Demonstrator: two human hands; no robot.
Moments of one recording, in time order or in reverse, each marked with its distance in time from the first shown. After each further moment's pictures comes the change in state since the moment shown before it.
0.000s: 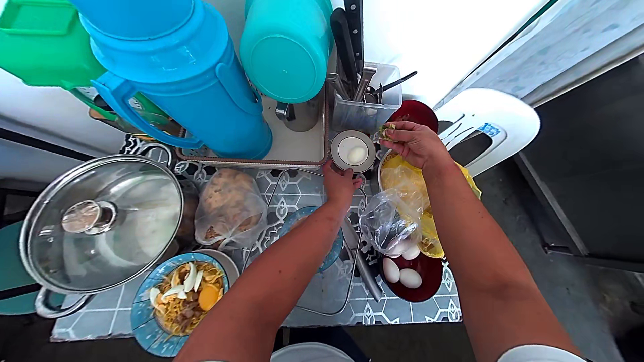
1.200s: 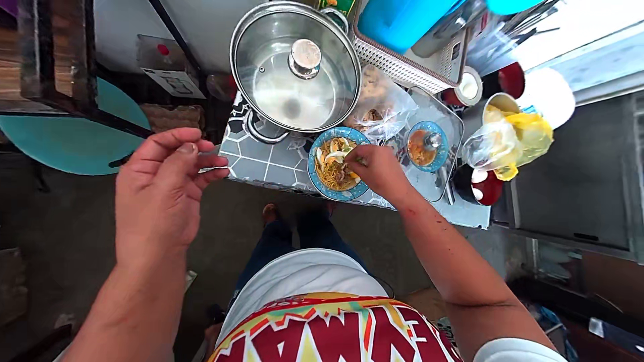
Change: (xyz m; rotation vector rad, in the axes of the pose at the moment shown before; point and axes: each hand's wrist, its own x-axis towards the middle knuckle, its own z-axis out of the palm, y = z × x) left_hand -0.234 0.075 -0.612 0.013 0.107 0.492; right_hand -0.277 0.210 0.385 -1.381 -0.331 -0.366
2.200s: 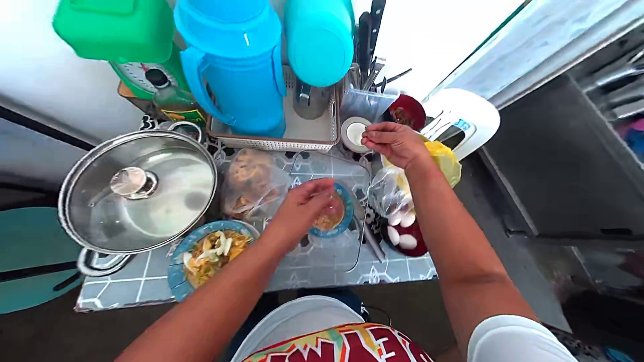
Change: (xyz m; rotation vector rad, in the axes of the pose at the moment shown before) left_hand 0.029 -0.028 0.436 0.152 -0.702 -0.273; right_hand 0.044 0.313 -0.247 1.287 0.288 0.275
